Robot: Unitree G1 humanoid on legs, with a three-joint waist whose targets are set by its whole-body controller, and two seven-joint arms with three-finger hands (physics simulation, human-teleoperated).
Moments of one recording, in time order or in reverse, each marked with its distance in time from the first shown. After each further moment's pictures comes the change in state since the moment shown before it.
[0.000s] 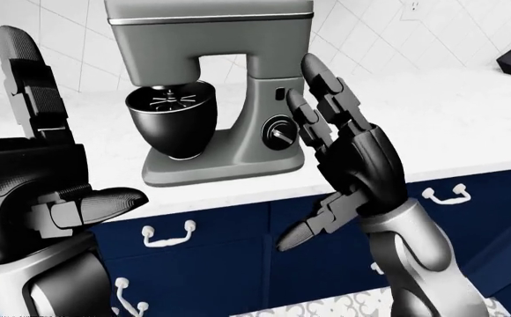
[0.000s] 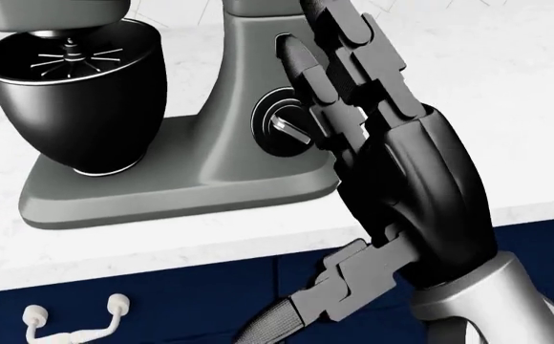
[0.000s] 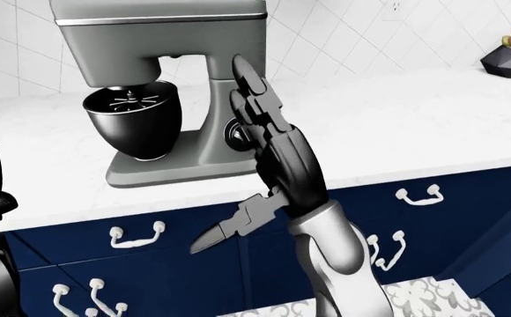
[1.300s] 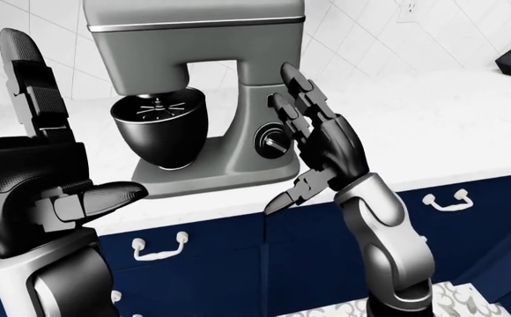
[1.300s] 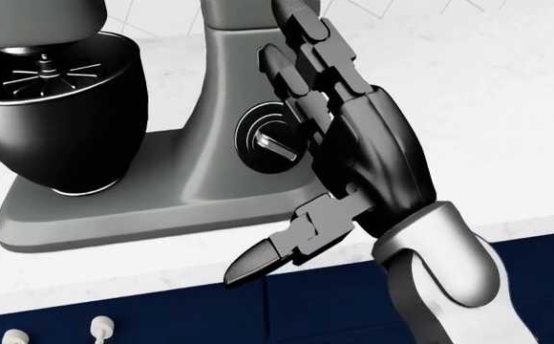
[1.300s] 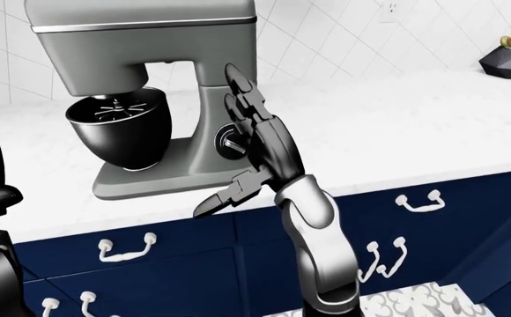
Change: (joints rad) left arm -0.005 0.001 0.002 0.032 0.010 -0.018 -0.005; right arm -0.099 0.008 -0.009 0.347 -0.022 -0.168 0.048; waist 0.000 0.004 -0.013
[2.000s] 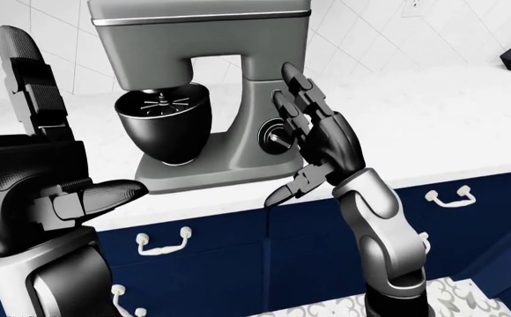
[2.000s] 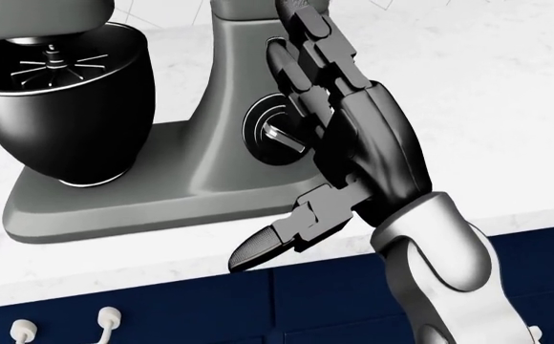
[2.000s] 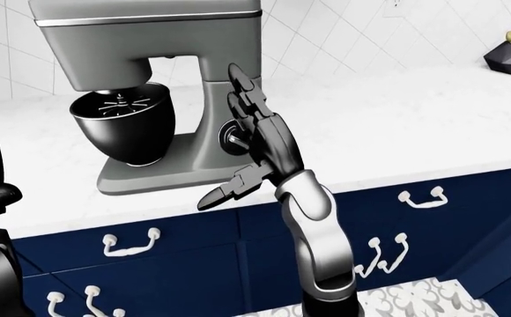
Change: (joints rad) left arm -0.010 0.004 0.001 0.000 0.001 0.005 0.005; right arm -0.025 -0.007 -0.015 0.095 -0.005 -0.071 0.011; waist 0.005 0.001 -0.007
